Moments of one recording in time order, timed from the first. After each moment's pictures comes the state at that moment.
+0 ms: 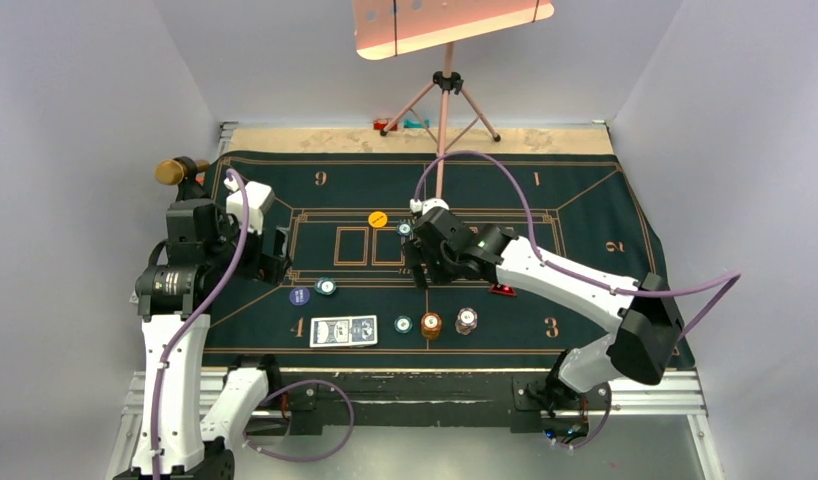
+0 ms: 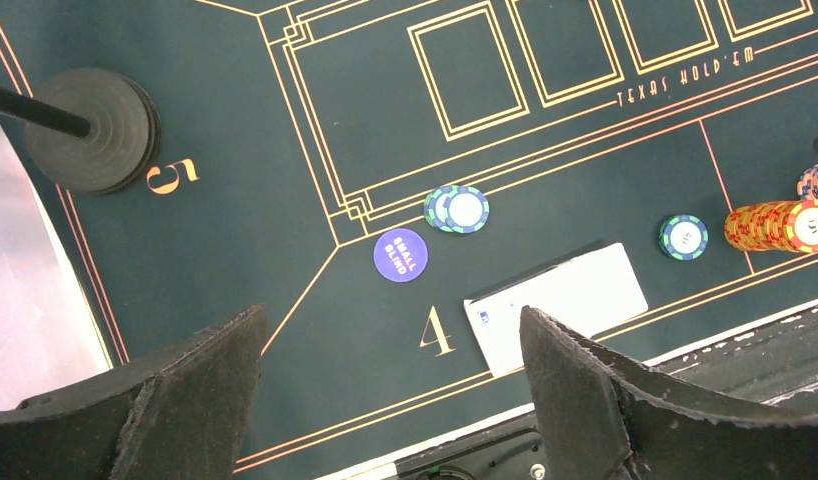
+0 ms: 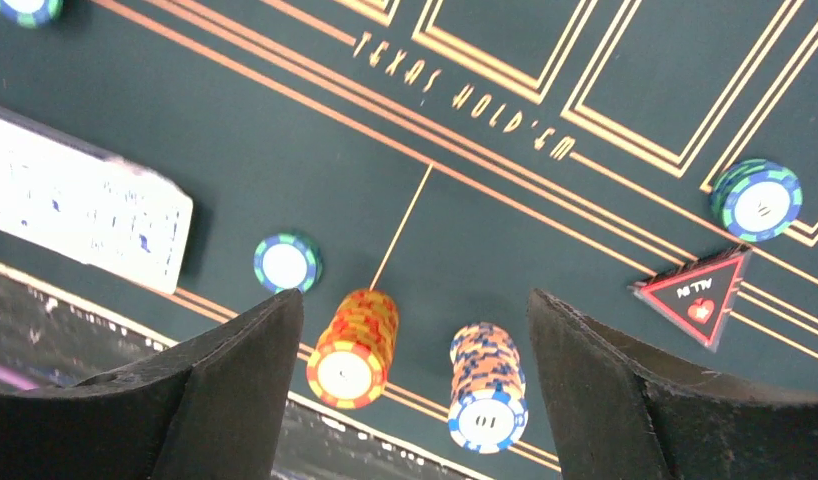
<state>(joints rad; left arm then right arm) 0.04 0.81 1.17 -1.10 0.27 0.23 0.91 1.46 1.19 -0.72 0.23 0.47</state>
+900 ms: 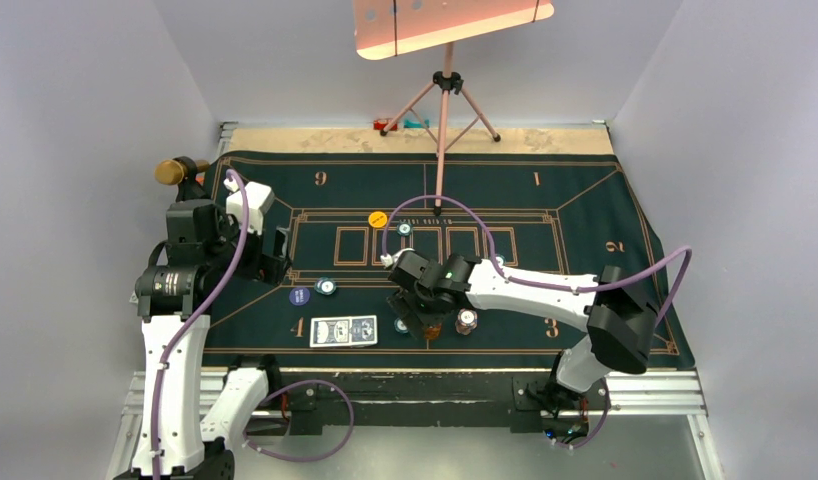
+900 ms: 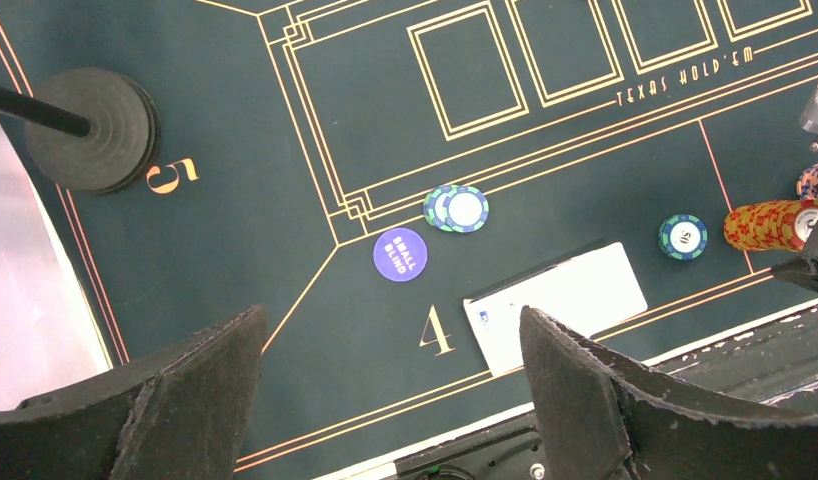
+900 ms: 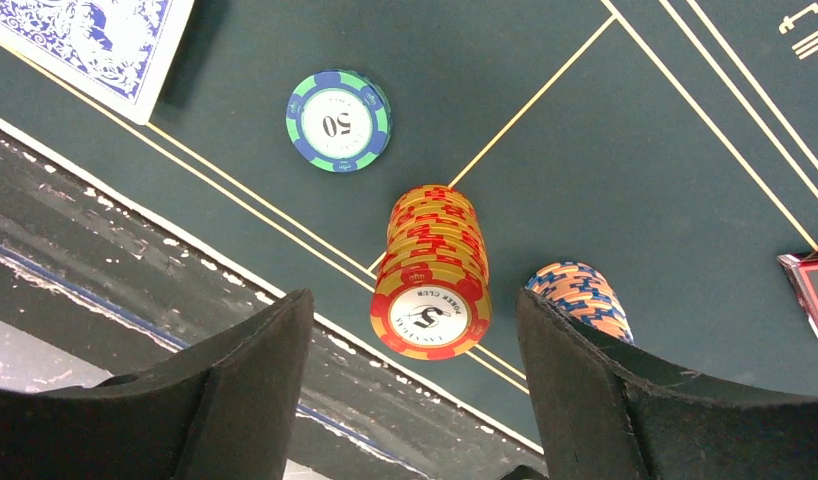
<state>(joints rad) 0.04 0.81 1.17 -1.10 0.27 0.23 1.11 1.57 1.12 -0.78 0.12 0.42</state>
